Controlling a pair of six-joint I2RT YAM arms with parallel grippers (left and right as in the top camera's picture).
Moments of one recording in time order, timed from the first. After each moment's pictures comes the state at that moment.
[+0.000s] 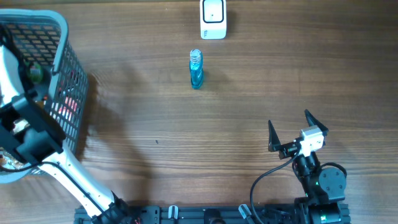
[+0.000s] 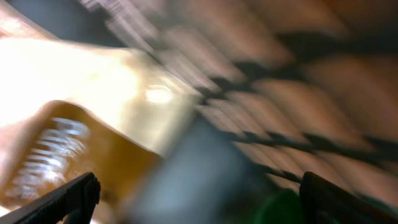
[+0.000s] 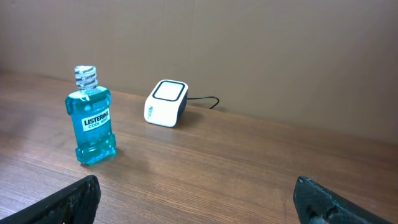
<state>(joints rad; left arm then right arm) 0.58 2.32 2.04 -1.08 -0.45 -1.64 0.11 0.01 0.01 0.01 -0.14 -0.10</state>
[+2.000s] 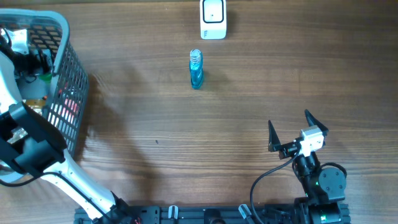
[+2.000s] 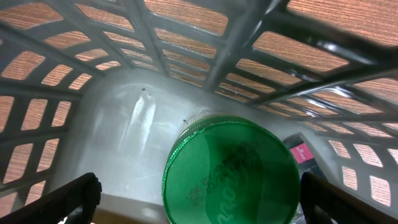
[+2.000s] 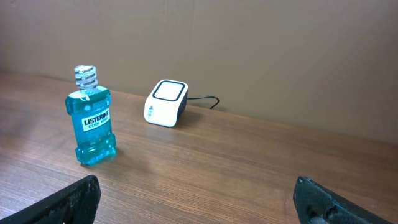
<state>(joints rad) 0.57 2.18 1.96 -0.97 0.13 0.32 0.11 0.01 0.01 0.01 -0.14 -0.10</state>
